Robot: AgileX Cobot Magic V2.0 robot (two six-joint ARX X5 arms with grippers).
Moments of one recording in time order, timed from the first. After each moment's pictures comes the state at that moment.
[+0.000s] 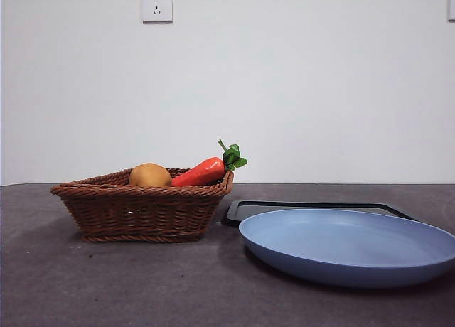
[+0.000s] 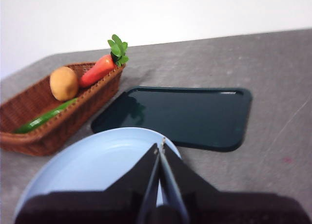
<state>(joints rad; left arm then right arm) 0.05 0.01 0.02 -0.18 0.12 -0.22 -0.03 0.00 0.02 -0.14 -0.42 0.13</state>
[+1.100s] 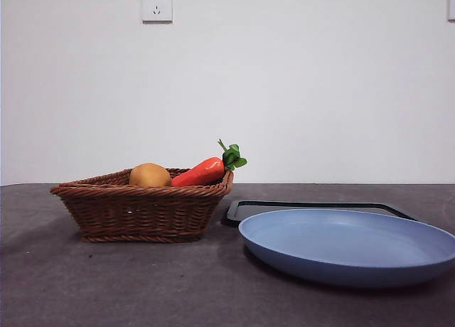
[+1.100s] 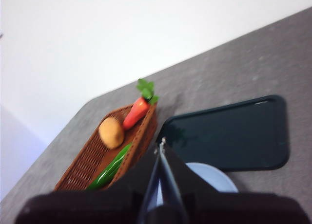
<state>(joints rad) 0.05 0.08 0.29 -0.35 0.44 -0.39 -0.03 0.23 0.34 -0.22 -0.46 0.44</state>
